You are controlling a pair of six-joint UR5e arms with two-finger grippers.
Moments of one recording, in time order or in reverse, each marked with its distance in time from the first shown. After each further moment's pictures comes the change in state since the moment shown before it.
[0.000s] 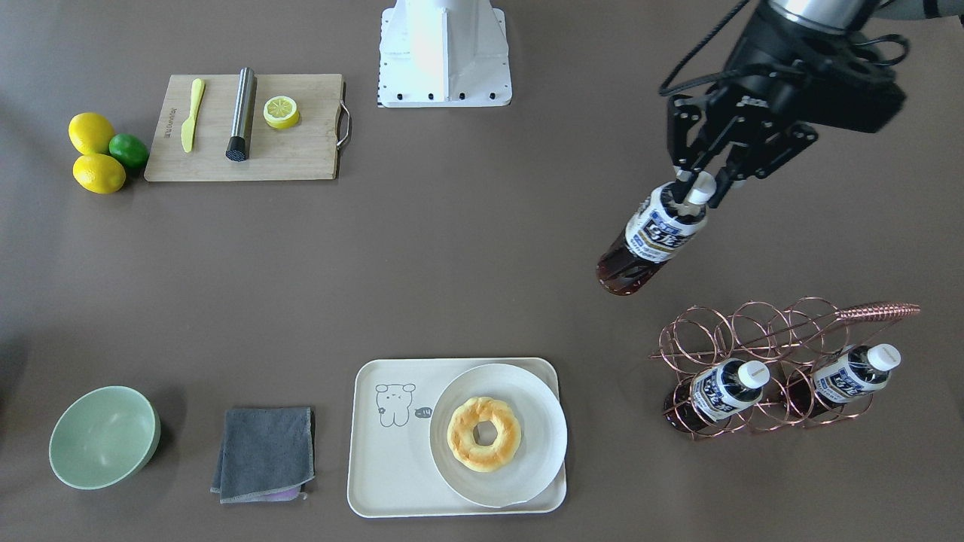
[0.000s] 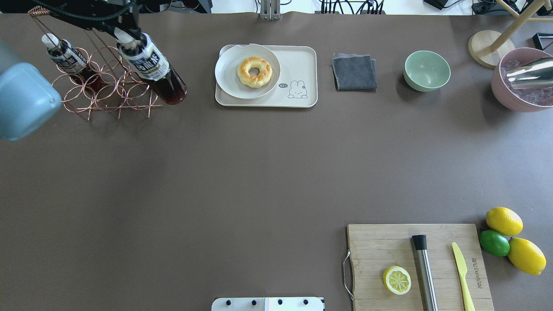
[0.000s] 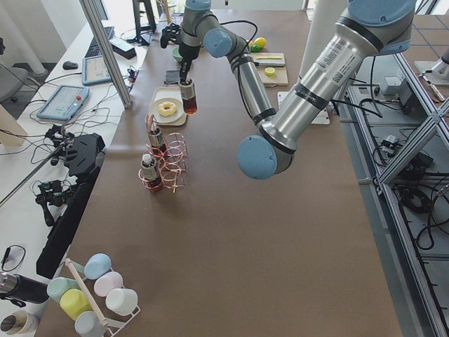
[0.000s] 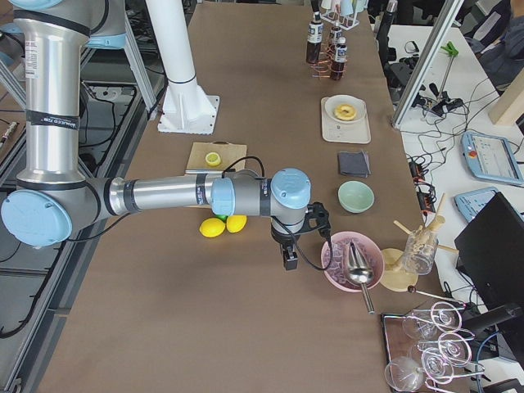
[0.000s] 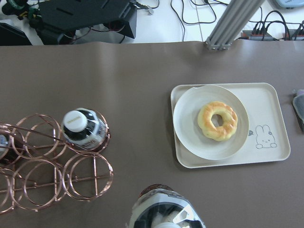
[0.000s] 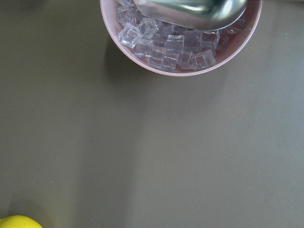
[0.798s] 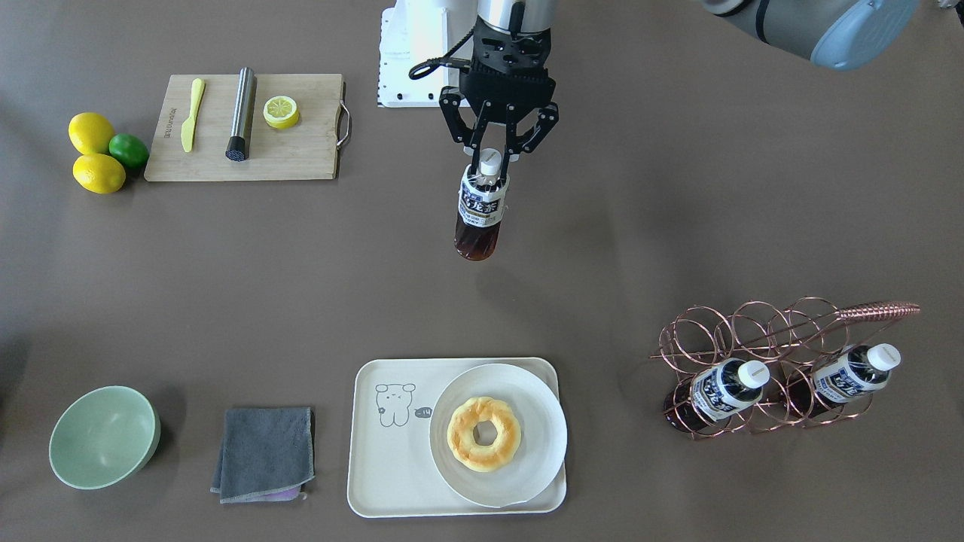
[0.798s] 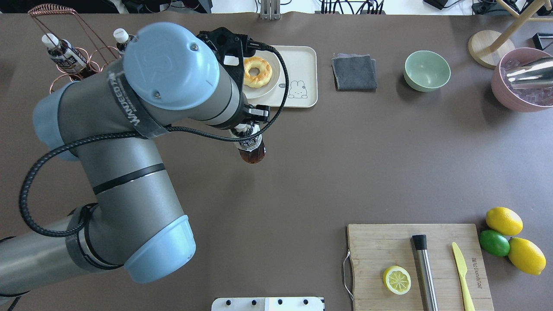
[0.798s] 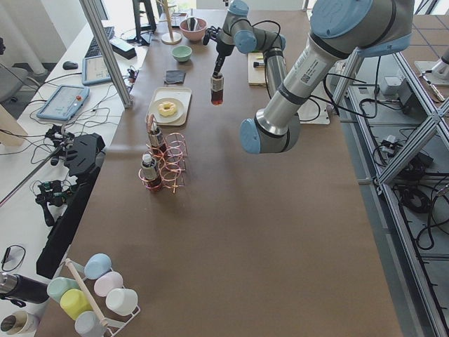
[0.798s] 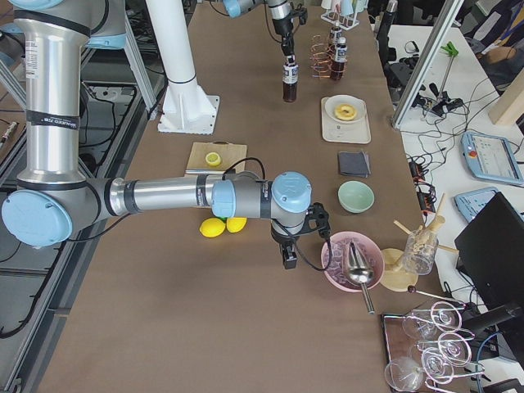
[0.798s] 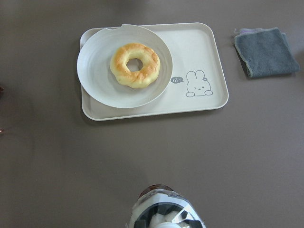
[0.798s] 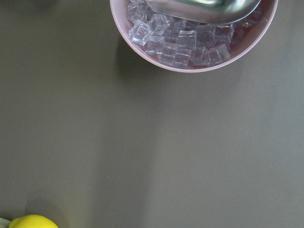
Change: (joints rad) left arm 0.464 -0.167 0.059 0.037 0.411 -0.227; right arm 0.000 0.001 -0.019 -0.002 0.056 0.001
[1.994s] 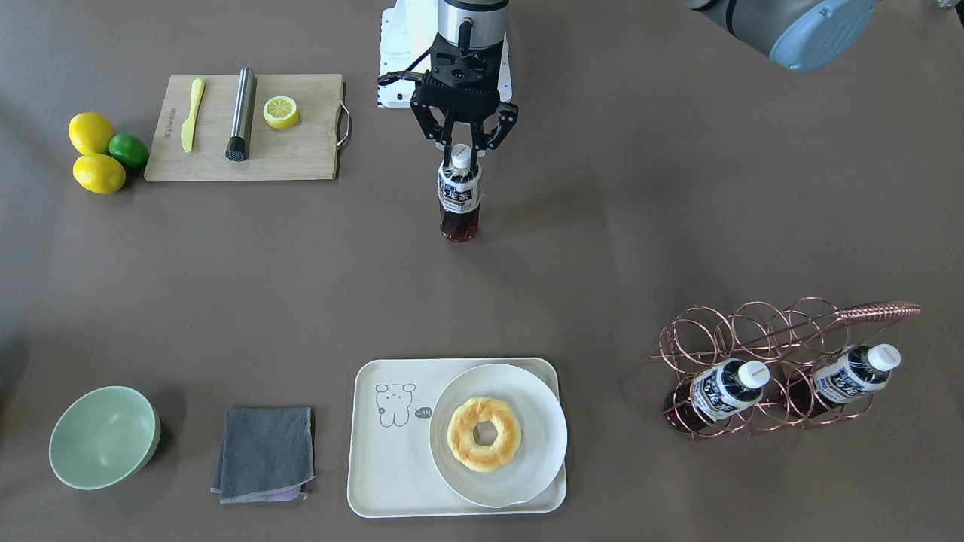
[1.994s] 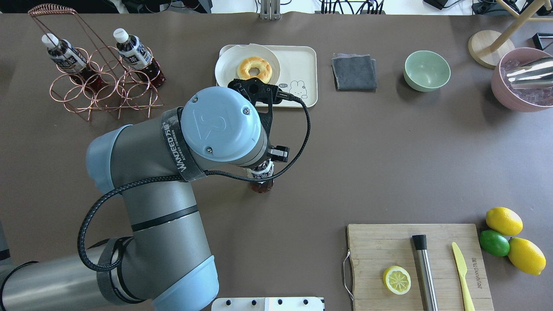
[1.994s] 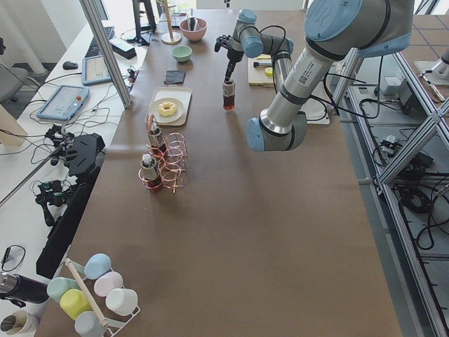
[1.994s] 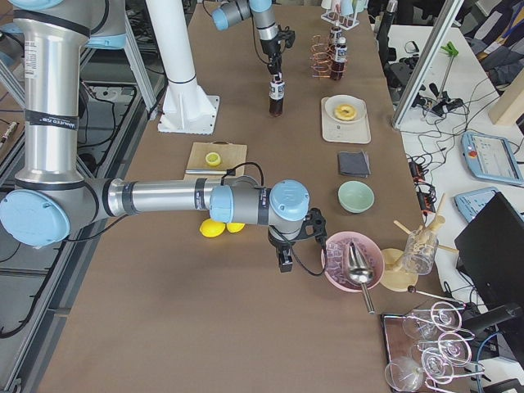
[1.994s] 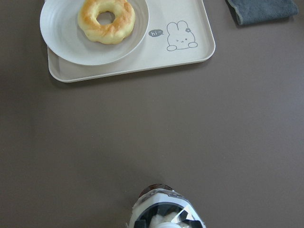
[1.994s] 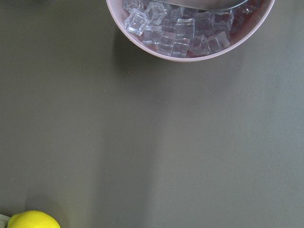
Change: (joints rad) left arm 0.120 -0.012 0.056 0.000 0.049 -0.009; right arm 0.000 -0.012 -0.015 0.000 0.018 -0.001
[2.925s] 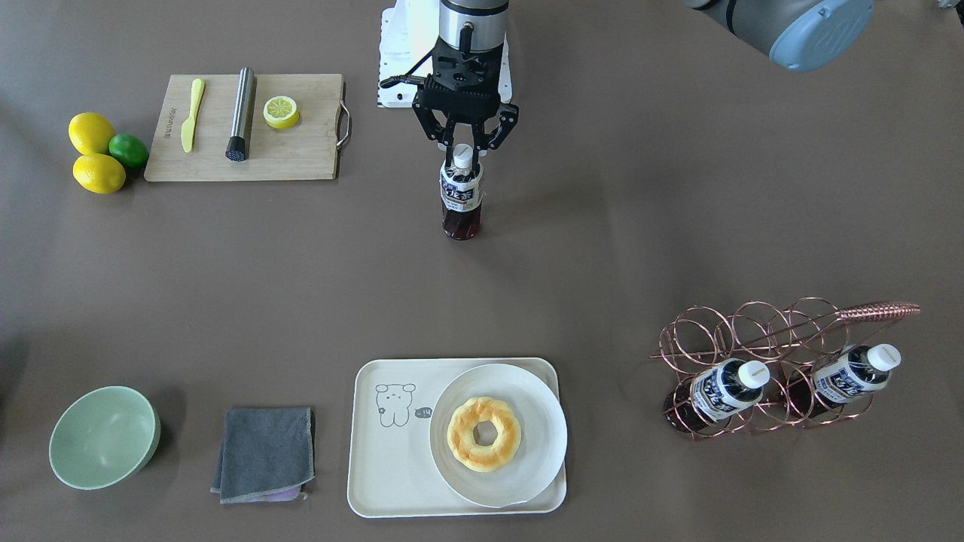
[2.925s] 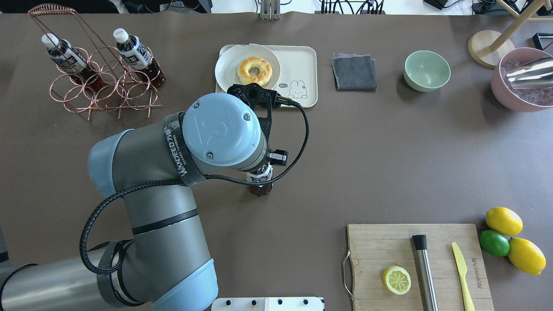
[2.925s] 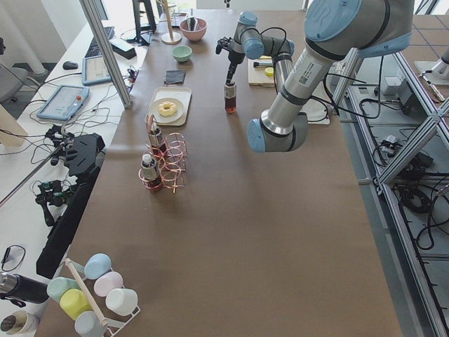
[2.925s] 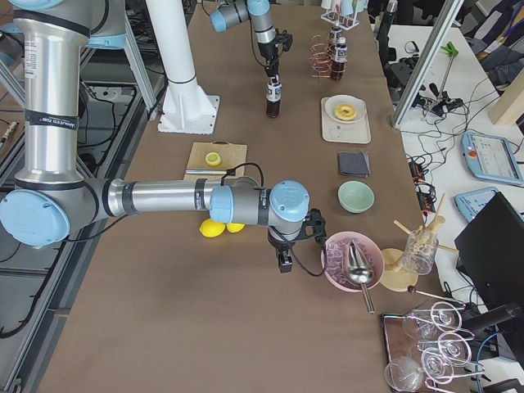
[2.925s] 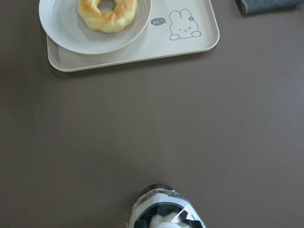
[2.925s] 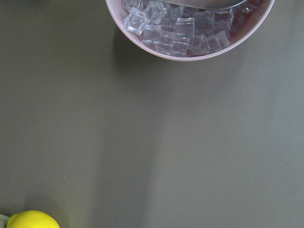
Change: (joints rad) left arm 0.010 0.010 0.001 -0.002 0.000 -0.012; right arm -0.001 0.000 -0.001 0.000 -0.002 0.000
